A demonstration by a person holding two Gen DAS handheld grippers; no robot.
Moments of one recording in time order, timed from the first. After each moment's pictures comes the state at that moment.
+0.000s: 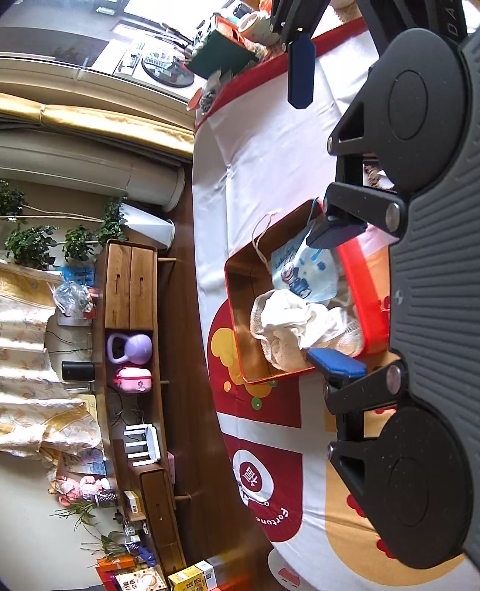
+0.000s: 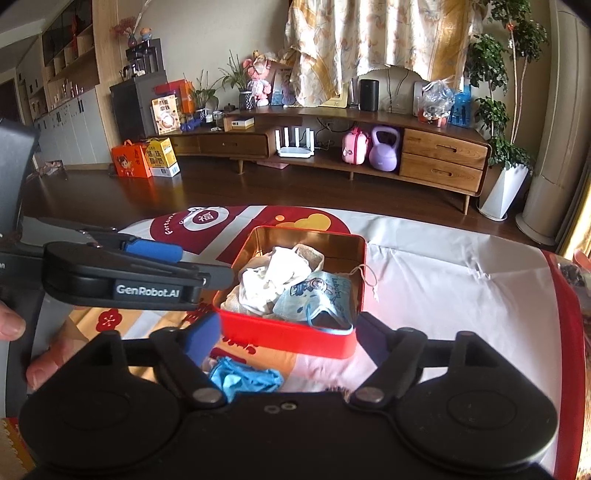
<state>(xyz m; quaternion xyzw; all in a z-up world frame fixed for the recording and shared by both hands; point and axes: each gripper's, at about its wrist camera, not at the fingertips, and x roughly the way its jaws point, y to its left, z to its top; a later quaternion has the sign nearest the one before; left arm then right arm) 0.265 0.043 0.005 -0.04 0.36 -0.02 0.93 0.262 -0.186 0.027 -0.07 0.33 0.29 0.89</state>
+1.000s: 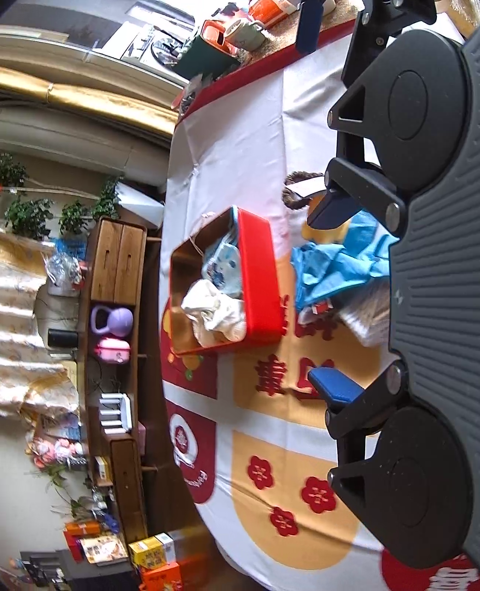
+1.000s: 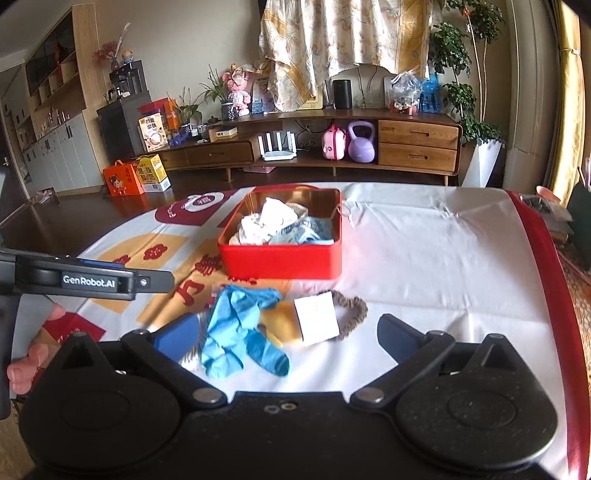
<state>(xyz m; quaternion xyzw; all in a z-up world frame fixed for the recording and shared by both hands) 0.148 0.033 -0.026 -0.08 0.37 0.02 0.93 0.169 -0.251 -0.014 -0.03 0.32 0.27 0.91</state>
